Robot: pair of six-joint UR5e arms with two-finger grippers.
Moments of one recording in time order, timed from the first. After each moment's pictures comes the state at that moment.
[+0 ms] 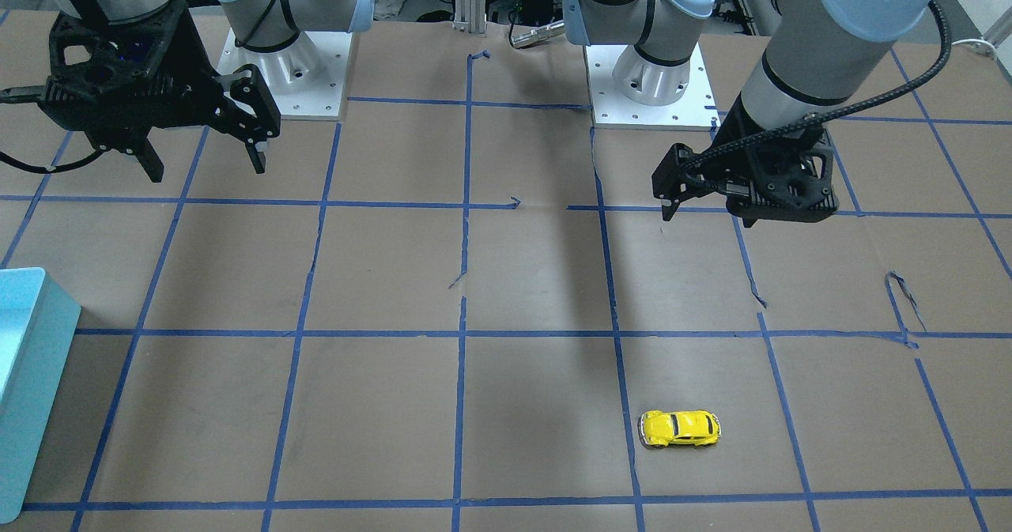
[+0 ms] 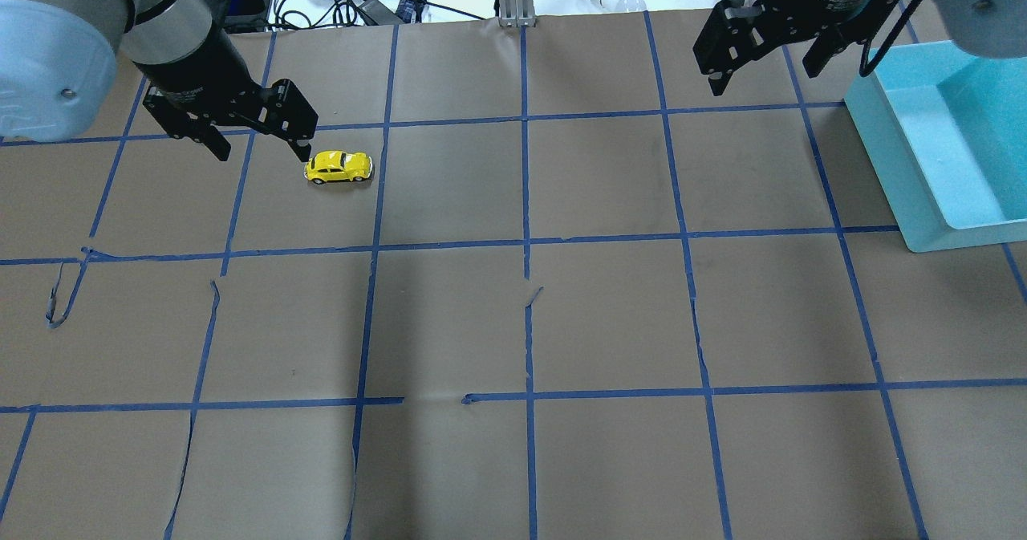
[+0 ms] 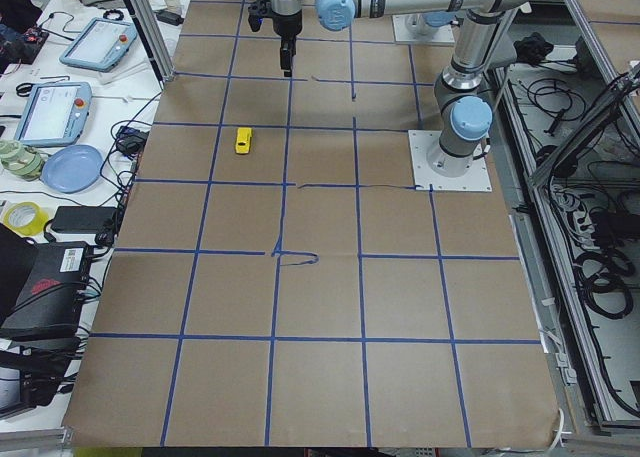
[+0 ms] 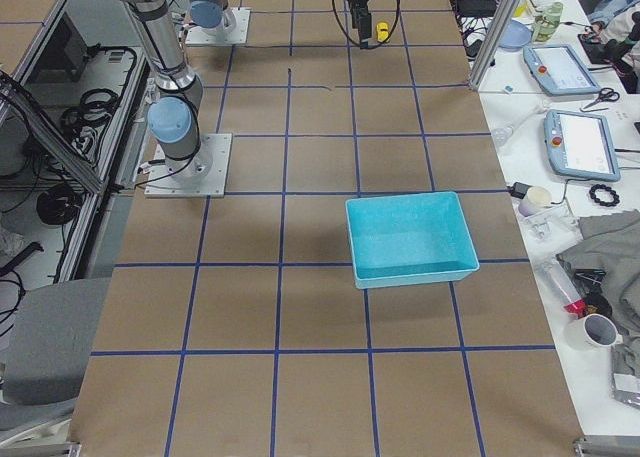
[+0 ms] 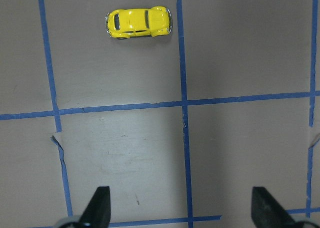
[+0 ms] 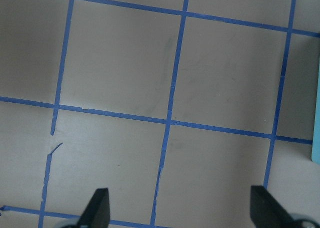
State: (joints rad) left arm -1.51 -1.64 -1.58 -1.49 1.56 0.13; right arm 1.58 -1.54 1.46 -1.62 -1.58 -0.14
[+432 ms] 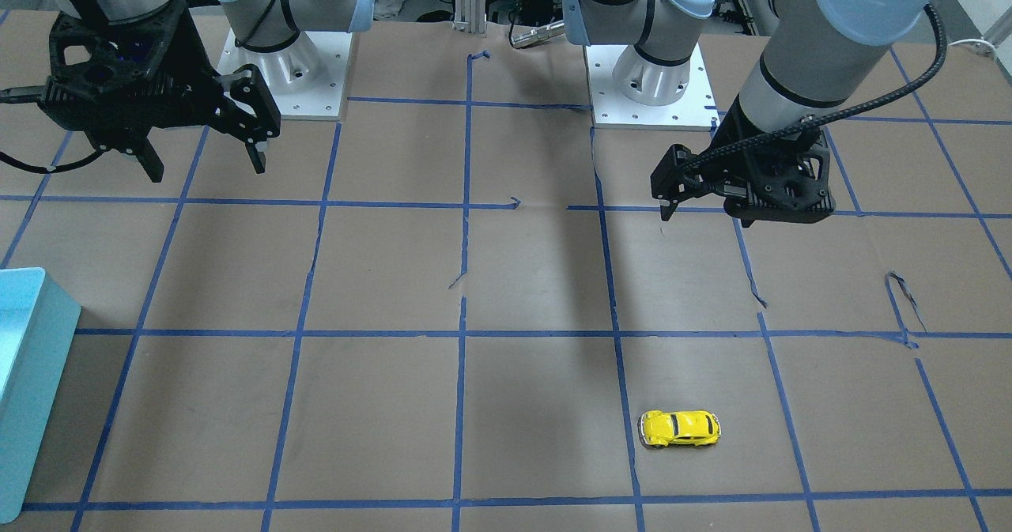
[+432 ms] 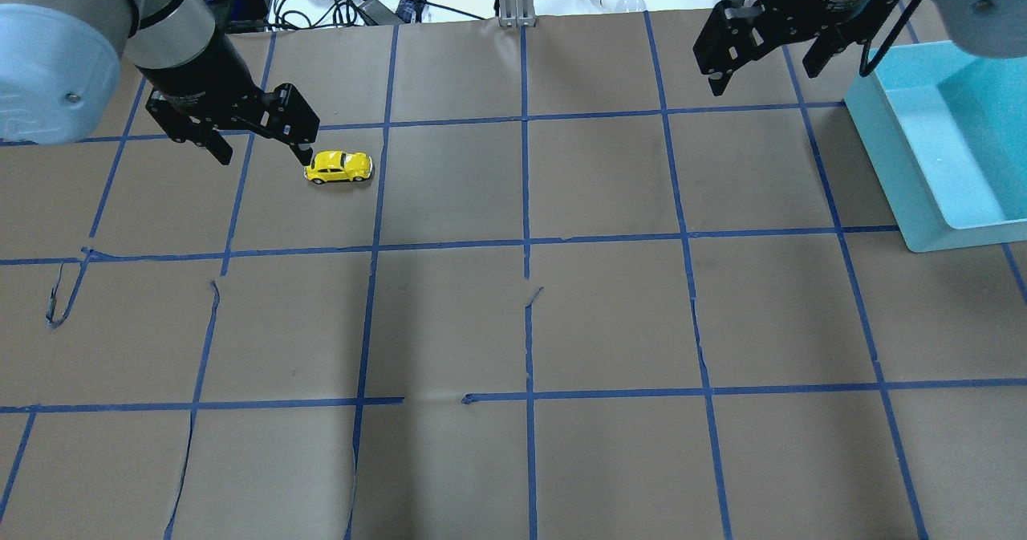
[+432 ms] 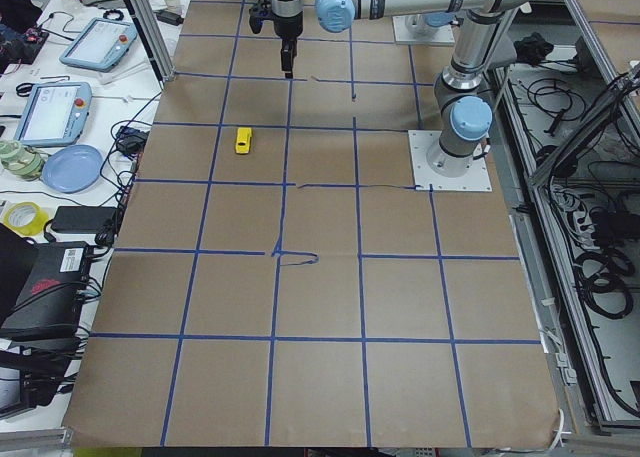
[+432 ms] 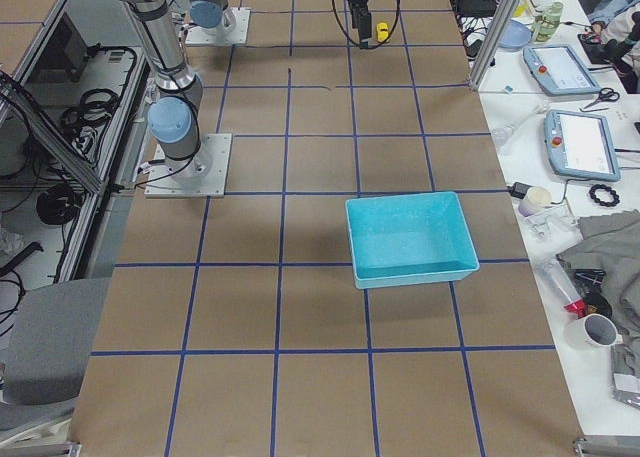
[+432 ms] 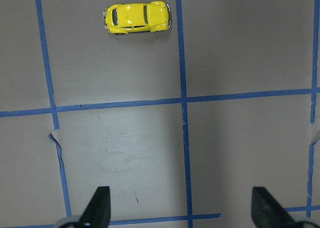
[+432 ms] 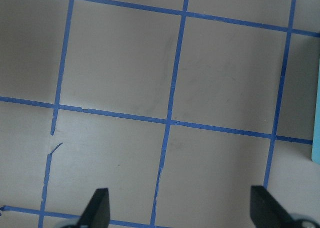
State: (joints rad) left arm -1.51 -1.64 -1.59 -1.49 1.56 0.13; right arm 1.58 -1.54 1.46 -1.62 -1.58 -0.14
